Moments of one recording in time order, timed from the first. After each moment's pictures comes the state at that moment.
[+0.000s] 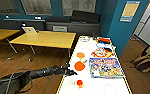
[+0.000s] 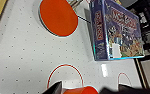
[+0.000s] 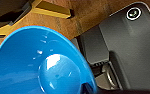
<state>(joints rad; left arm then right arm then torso) 0.33 2.68 -1.81 0.13 0.47 -0.63 -1.40 2.46 -1.87 -0.49 0.25 0.78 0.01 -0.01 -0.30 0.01</state>
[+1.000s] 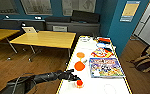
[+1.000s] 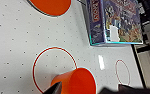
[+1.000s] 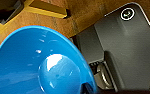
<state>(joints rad) 0.40 2.74 -1.83 0.17 0.47 -0.62 -1.41 2.47 -1.91 -0.49 0.25 0.78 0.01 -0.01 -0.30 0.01</state>
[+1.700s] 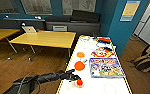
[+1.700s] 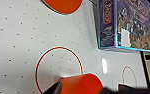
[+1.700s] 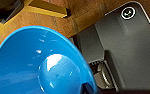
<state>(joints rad) 0.41 2.81 -1.94 0.18 0.47 -0.70 -1.41 2.48 -1.92 -0.49 0.25 0.78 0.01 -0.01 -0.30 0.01</state>
